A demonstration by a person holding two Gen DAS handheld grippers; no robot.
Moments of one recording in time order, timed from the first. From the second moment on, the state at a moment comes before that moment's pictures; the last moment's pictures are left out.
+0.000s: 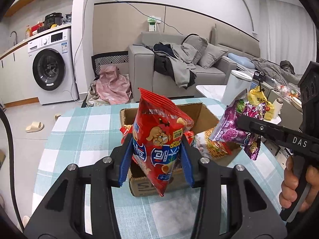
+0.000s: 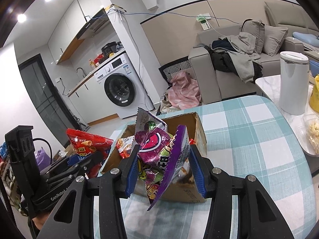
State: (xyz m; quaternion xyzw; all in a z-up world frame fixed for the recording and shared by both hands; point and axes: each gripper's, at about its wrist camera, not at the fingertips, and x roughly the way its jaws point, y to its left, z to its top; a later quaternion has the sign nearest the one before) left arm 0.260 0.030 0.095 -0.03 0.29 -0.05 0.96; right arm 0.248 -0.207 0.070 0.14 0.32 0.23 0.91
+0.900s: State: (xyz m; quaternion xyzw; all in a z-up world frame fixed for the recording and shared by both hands) left arm 0.323 0.020 0.060 0.00 0.30 -0.03 0.95; right arm 0.309 -0.182 0.053 0.15 0.33 0.19 0.91
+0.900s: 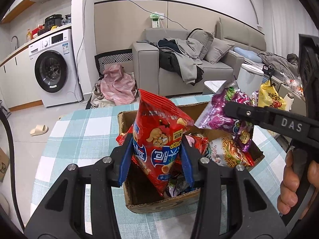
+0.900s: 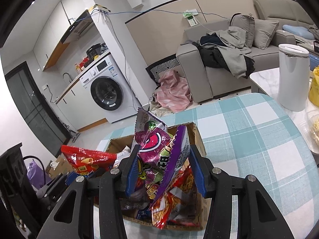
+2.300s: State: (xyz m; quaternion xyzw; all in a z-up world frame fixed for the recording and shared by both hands) left arm 0.297 0.033 0.050 -0.03 0.29 -0.03 0.96; right arm 0.316 -0.160 0.039 0.07 0.34 0.20 0.92
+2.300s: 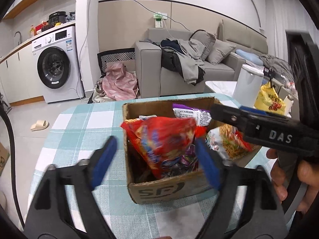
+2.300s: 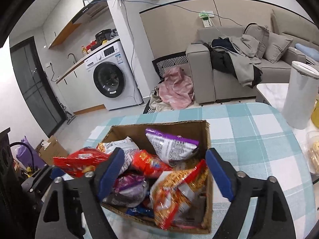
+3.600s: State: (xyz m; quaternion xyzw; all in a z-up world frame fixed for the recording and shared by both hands) left arm 0.164 0.053 0.022 -0.05 0.21 -0.01 0.98; right arm 0.175 -0.193 0.016 0.01 0.19 0.27 0.94
